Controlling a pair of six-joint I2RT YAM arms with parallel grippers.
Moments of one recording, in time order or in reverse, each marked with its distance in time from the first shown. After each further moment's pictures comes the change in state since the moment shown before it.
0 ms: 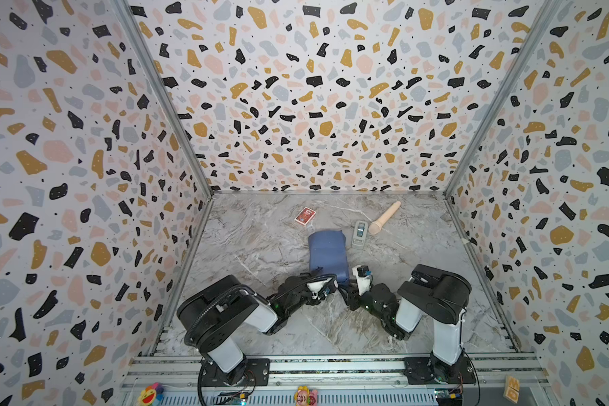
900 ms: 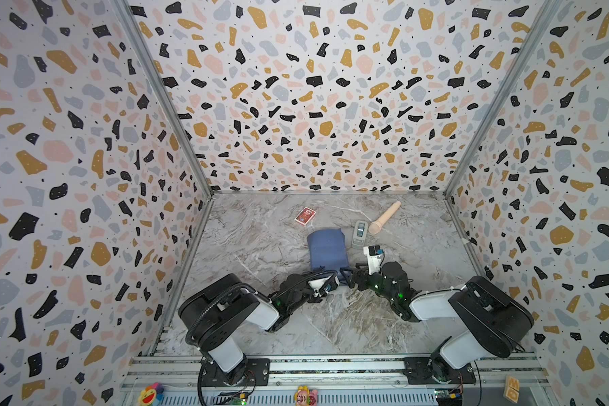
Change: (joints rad) left arm 0.002 0.010 0.027 -0.016 0.024 -0.036; right arm -0.208 -0.381 0.130 -0.534 -0.220 0.130
